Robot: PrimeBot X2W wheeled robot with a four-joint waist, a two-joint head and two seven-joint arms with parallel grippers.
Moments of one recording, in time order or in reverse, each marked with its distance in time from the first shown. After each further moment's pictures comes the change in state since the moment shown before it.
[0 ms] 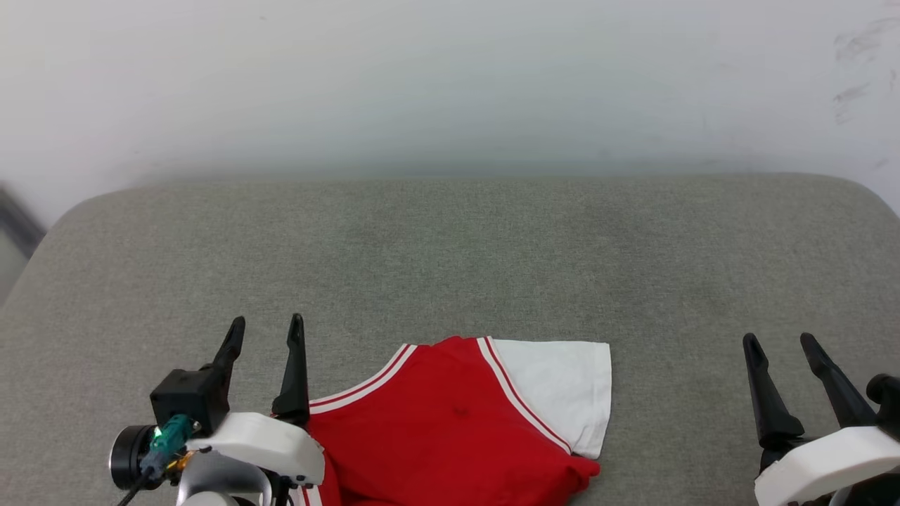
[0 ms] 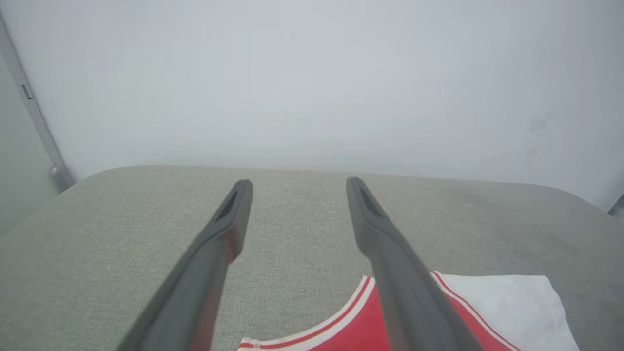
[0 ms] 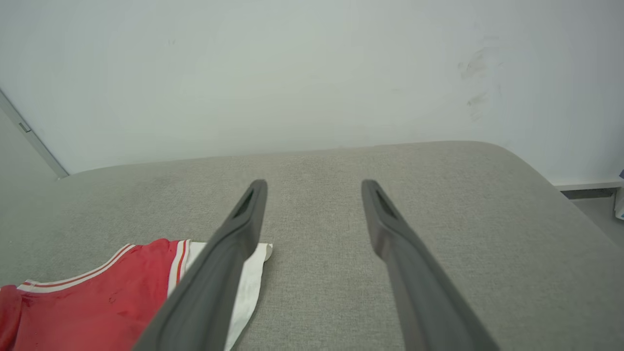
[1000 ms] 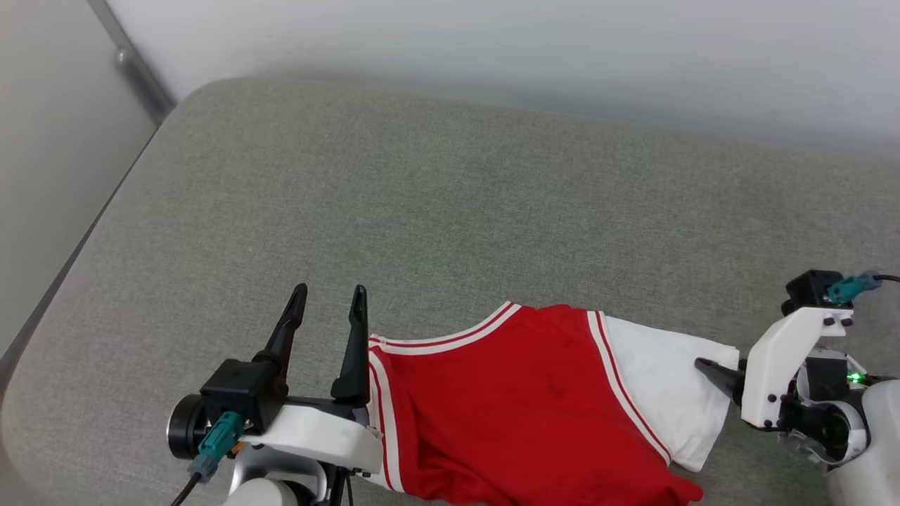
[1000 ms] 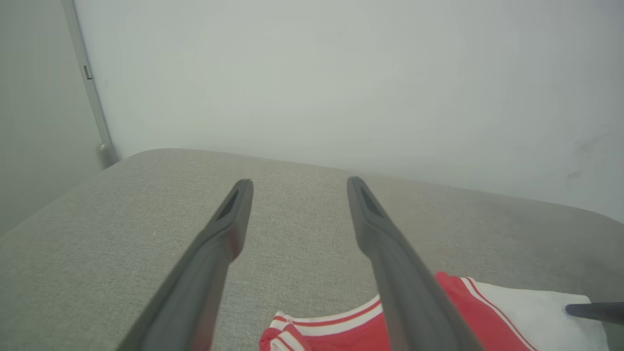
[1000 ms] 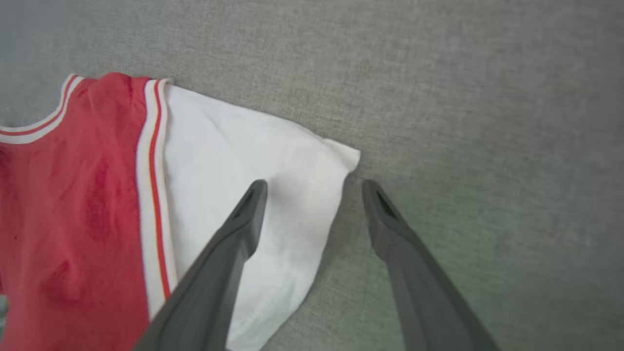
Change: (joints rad) left arm -0.053 -0.076 -0.086 -0.069 0.046 -0.017 -0.071; right arm -0.442 -0.203 0.128 0.619 0.270 0.000 0.573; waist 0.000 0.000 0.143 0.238
